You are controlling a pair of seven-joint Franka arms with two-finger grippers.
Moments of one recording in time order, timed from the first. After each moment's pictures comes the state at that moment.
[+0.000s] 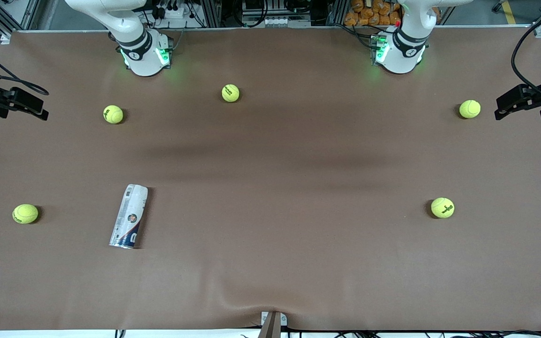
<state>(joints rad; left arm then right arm) 0.00 0.00 -0.03 -1.51 0.04 1.47 -0.01 0.07 -0.03 -0.10 -1.57 0.02 1.46 0.05</state>
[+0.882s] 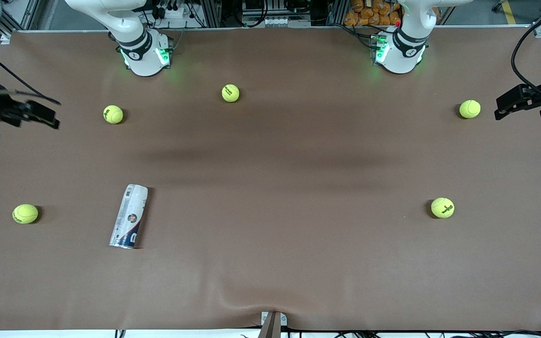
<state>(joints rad) 0.00 0.00 -0.03 -1.51 0.03 1.47 -0.01 0.07 0.00 -0.09 -1.72 0.02 1.62 0.05</state>
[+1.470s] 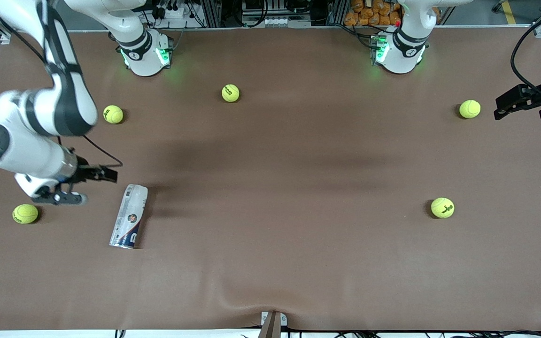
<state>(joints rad) 0.00 0.00 -0.03 -1.51 0.03 1.47 -0.01 0.11 0.31 -0.08 -1.87 0.02 2.09 0.06</state>
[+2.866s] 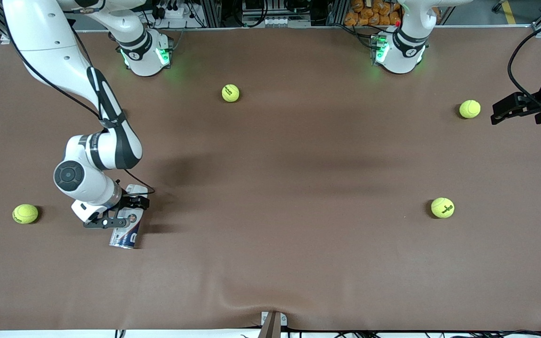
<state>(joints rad) 0.01 0.03 -0.03 -1.51 0.03 1.47 -0.01 0.16 0.58 -0.08 -1.86 0.00 2.44 0.06</state>
